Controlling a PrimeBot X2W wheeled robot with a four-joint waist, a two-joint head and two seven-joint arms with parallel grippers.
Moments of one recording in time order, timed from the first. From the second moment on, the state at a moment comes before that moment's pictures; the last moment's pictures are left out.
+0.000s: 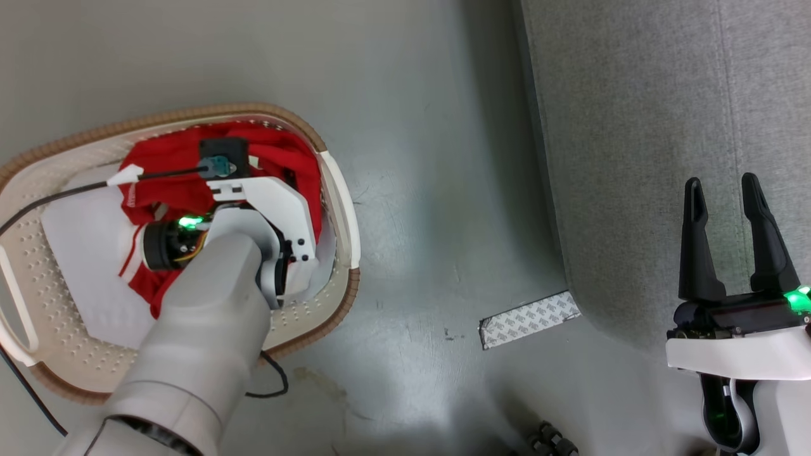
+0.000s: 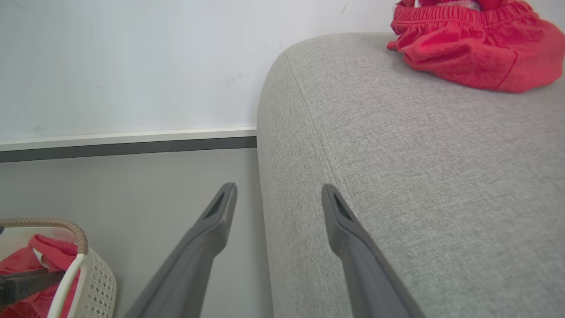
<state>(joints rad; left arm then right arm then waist) -1.09 0.07 -0.64 1.26 -0.65 0.19 -0.12 -0.31 -0.05 0.02 0.02 0.32 0.13 -0.26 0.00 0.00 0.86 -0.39</state>
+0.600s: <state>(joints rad) -1.14 0.08 -0.69 1.28 -0.62 0.19 -0.16 -0.32 -0.05 0.02 0.01 0.30 0.13 -0.26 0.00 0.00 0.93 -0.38</state>
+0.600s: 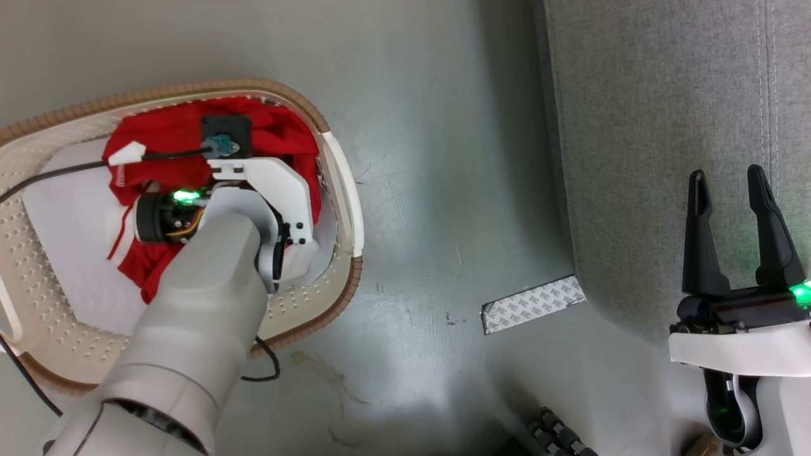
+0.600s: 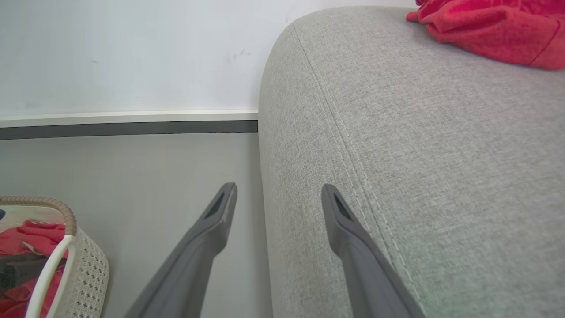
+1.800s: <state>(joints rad) -0.75 0.05 -0.68 0.84 -0.71 0.07 -0.26 -0.12 -0.07 -0.09 0.07 0.22 0.13 -0.26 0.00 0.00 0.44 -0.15</state>
